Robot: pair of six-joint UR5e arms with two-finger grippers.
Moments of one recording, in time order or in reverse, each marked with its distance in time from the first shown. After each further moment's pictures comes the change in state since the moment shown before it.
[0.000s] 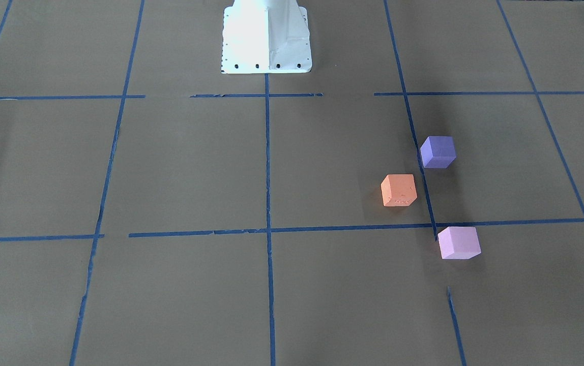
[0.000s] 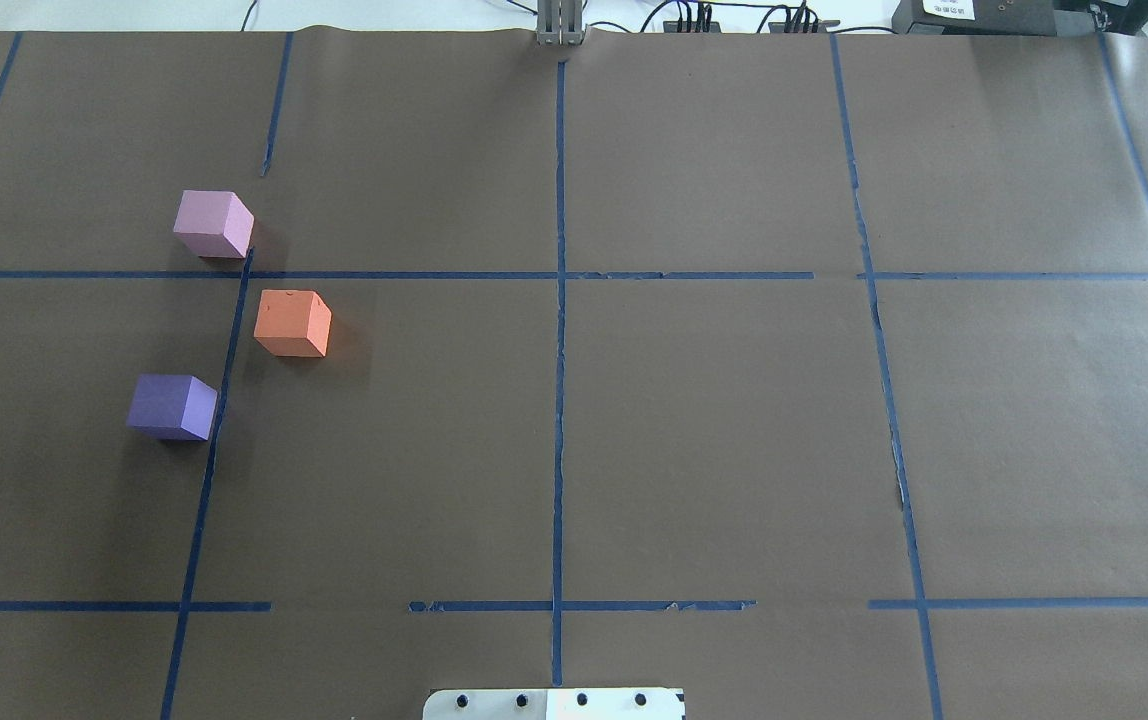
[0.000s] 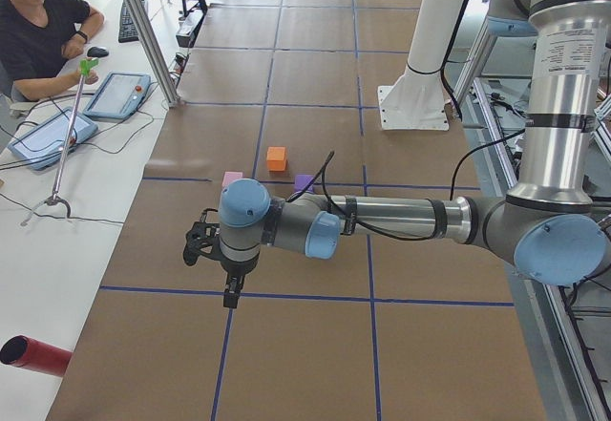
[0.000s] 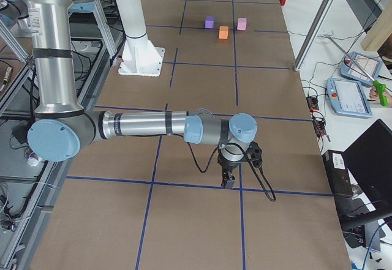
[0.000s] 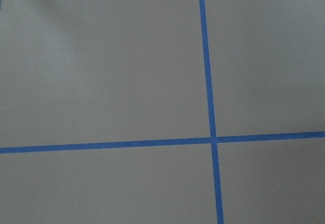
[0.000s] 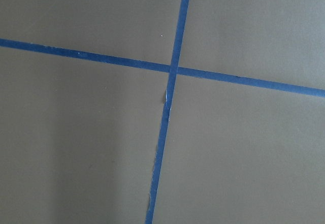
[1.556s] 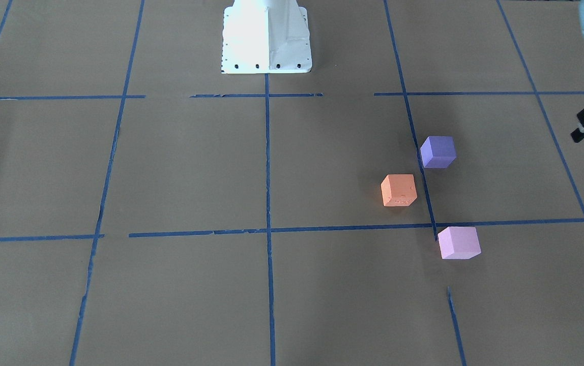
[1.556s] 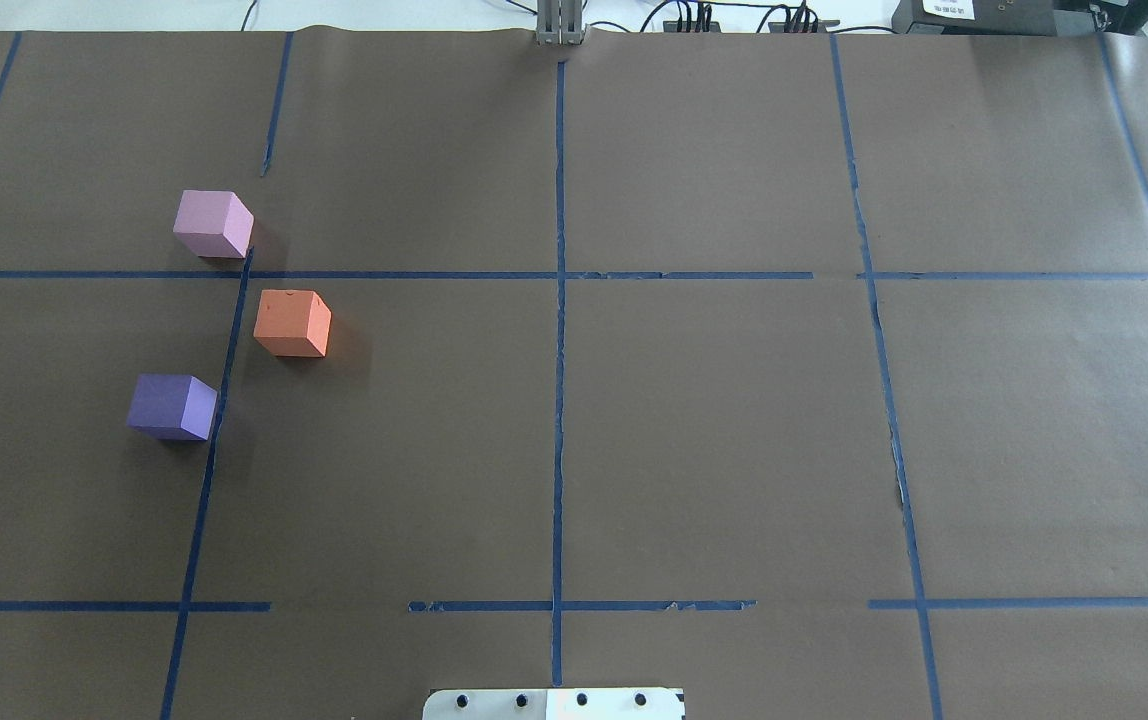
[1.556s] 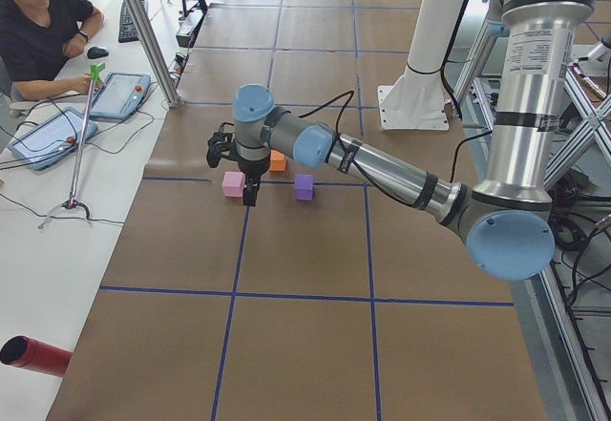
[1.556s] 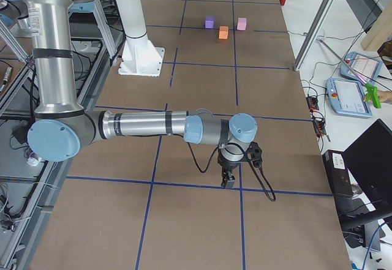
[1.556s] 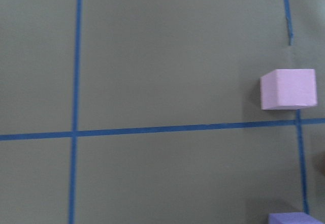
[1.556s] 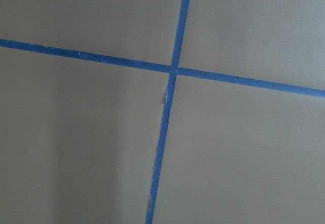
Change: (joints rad) left arm 0.340 -0.096 -0.334 0.187 -0.052 -0.417; right arm 0.000 0.000 0.000 0.000 0.000 0.000
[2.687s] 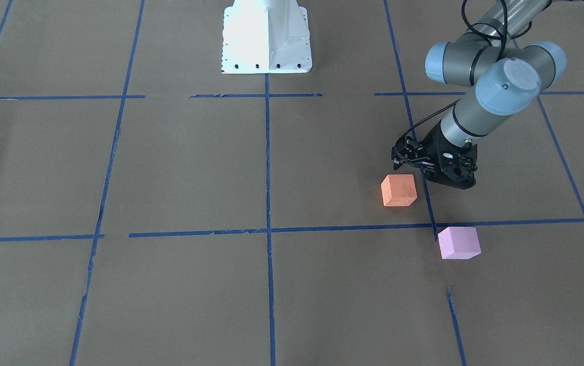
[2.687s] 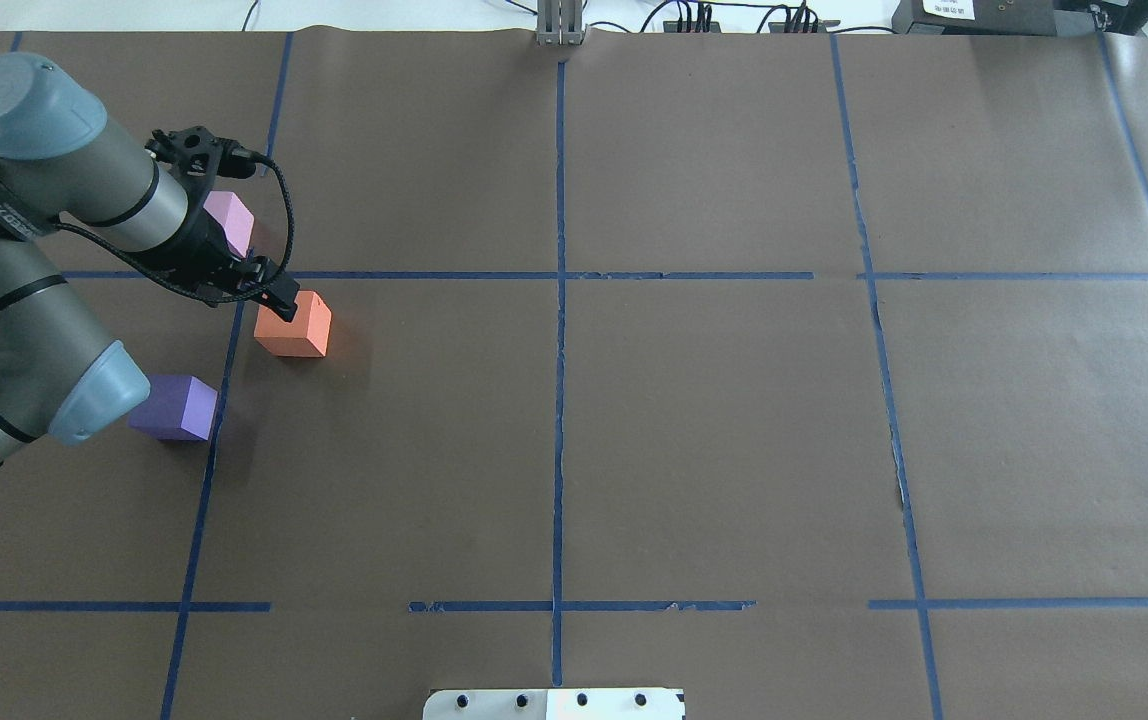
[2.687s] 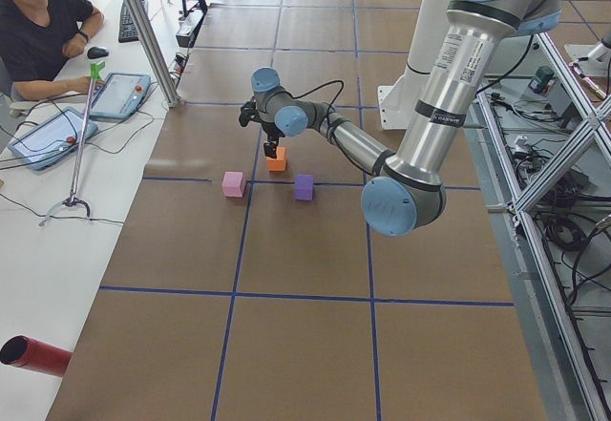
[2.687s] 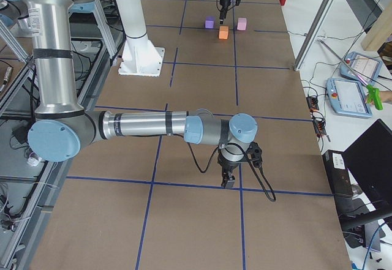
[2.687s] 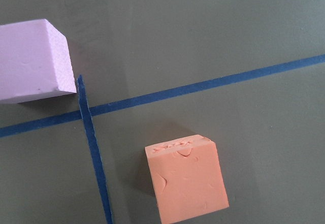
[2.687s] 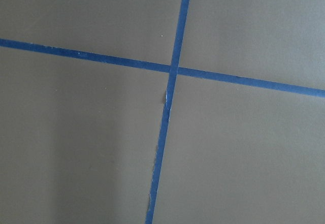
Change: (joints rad) left arm 0.435 -0.266 0.228 -0.174 0.119 -0.224; right arm 0.000 0.000 0.000 0.000 0.000 -0.001
